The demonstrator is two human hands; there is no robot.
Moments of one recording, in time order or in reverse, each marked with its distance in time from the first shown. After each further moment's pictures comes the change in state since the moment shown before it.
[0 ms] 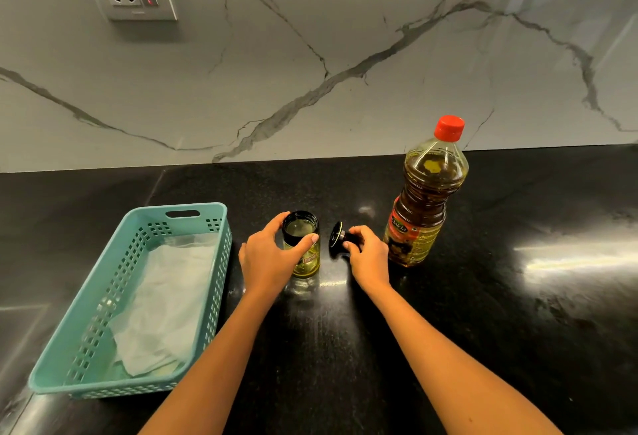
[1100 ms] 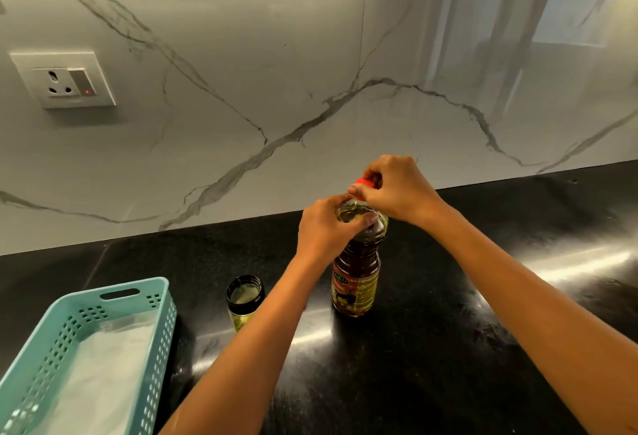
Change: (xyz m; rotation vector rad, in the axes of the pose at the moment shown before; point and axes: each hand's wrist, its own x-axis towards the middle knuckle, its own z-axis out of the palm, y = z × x) left_hand 0.028 0.187 0.063 -0.173 -0.257 0.419; right_hand 0.056 -0.142 -0.210 -0.537 0.061 -0.511
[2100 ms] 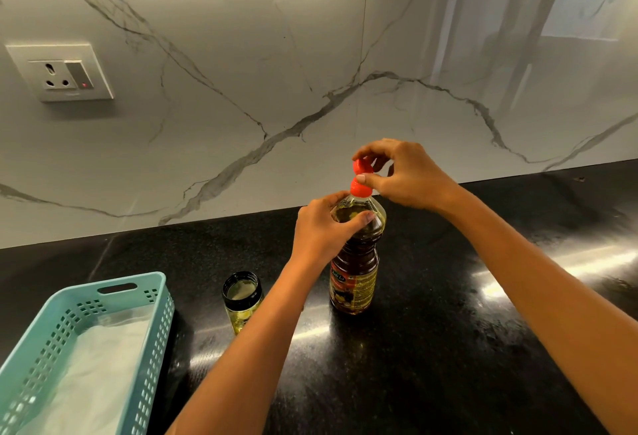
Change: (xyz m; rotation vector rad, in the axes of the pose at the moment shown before) left_hand -0.005 -0.006 0.003 -0.109 -0.001 -0.040; right_hand 0.005 0.010 -0.018 0.176 -0.075 -0.107
